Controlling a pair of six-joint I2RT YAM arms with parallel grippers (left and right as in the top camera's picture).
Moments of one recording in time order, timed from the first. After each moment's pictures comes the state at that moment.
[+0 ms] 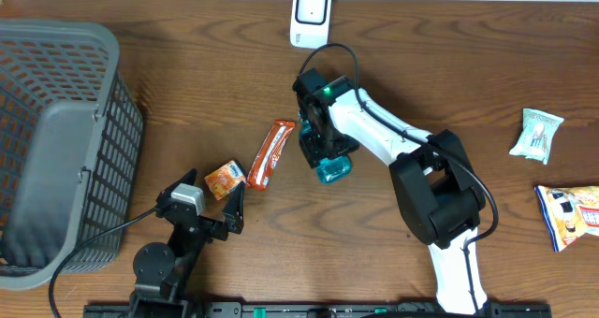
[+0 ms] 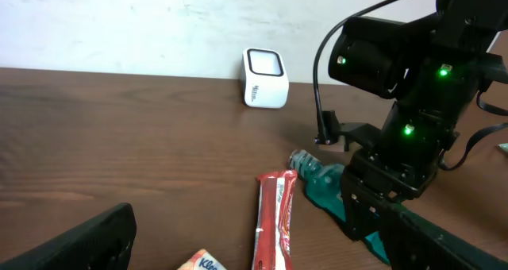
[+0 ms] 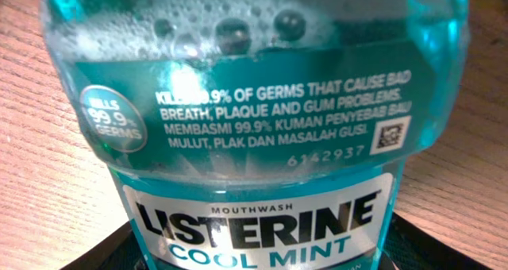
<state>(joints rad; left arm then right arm) -0.14 0.03 0.02 -0.10 0.21 -0.17 0.59 2.21 1.65 -1.03 -0.04 0.20</state>
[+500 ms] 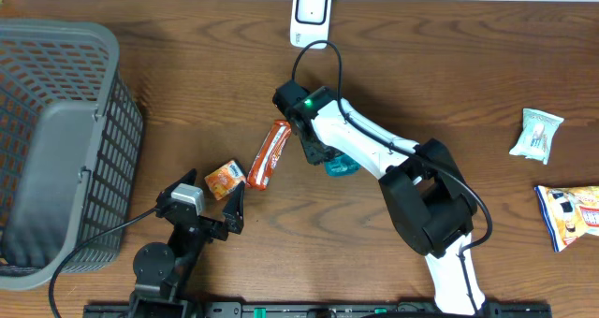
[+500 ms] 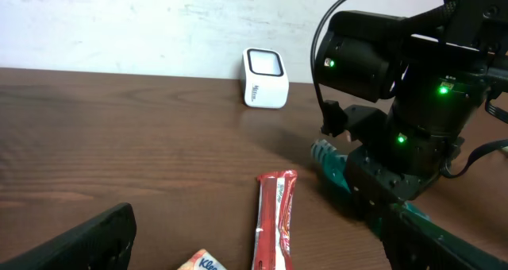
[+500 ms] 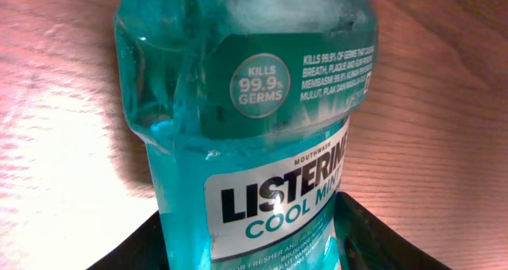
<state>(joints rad) -0.14 0.03 0.02 -0.10 0.21 -0.17 0.68 2.20 1.65 -1.05 0.31 0.40</state>
